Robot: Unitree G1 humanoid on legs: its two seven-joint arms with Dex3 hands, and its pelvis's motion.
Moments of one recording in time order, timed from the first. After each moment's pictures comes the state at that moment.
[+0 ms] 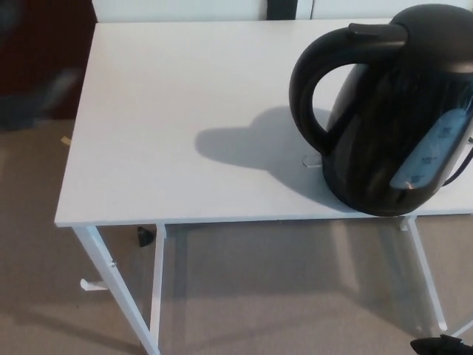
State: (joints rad) left_arm -0.40 0.49 0.07 -0.03 -0.12 0.06 -0.09; right_arm -0.02 -0.38 0.10 1.01 -0.19 -0.33 0.06
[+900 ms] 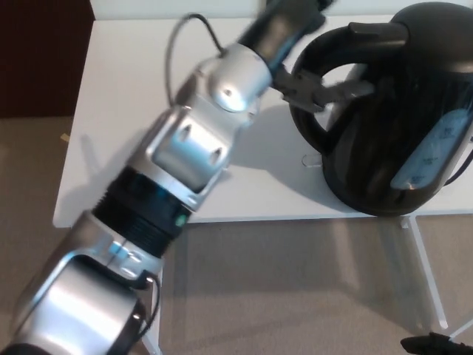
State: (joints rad) left_arm -0.92 0.10 -0.43 0.33 0.11 0.43 -0.12; right_arm -0.01 -0.37 0.15 0.97 -0.23 -0.33 0.01
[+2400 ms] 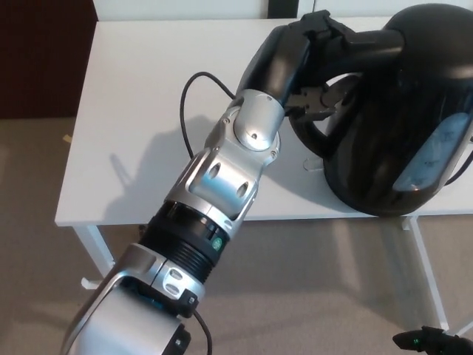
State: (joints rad) left_arm -0.84 -0.09 -0.27 0.56 0.21 0.23 0.12; right_arm 0.00 -0.37 0.15 0.90 -0.25 -0.31 0.01
